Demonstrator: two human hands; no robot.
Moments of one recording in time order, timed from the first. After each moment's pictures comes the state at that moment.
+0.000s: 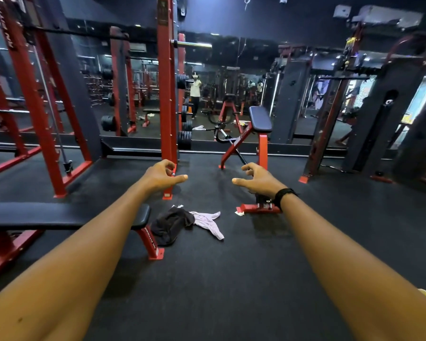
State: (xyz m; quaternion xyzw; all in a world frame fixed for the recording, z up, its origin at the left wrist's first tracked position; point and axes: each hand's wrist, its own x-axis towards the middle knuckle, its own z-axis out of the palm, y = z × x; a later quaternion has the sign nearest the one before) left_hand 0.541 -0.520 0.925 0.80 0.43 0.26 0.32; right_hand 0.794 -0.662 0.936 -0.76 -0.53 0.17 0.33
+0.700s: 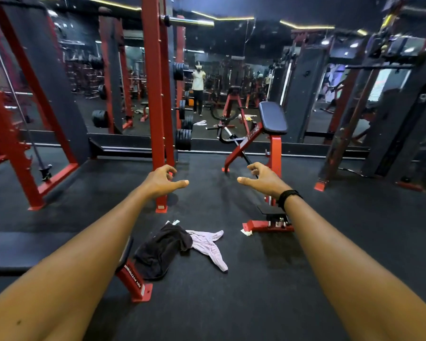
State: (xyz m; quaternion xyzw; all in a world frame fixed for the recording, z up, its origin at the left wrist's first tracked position) left_hand 0.759 -0.168 0.885 0.79 0.45 0.24 0.33; right_hand 1.022 -0.310 0.905 -0.77 -0.52 0.17 0.33
